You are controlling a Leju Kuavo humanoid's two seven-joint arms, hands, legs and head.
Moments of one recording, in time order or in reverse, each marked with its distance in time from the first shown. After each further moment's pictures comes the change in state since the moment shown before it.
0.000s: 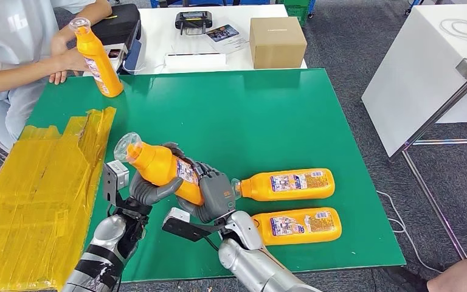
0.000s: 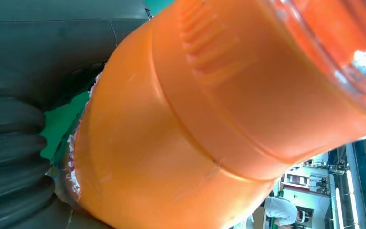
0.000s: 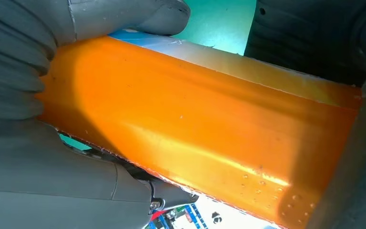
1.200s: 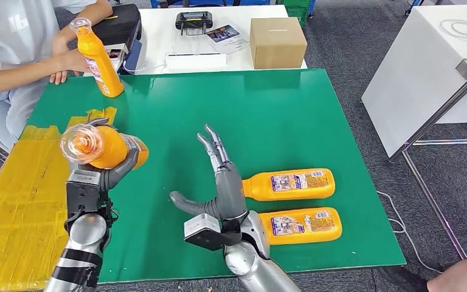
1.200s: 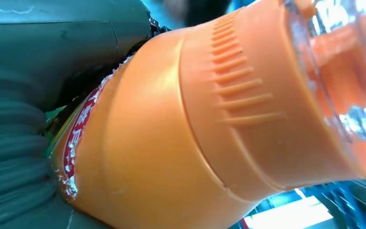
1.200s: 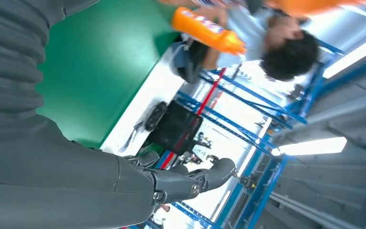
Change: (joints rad) left arm 0.053 0.020 0.135 -0.254 -0.413 0.654 -0.117; right arm 0.202 -0.065 -0.037 -0.569 -0.214 0.103 -0.147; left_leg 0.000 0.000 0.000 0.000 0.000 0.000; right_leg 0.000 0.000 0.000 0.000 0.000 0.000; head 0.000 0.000
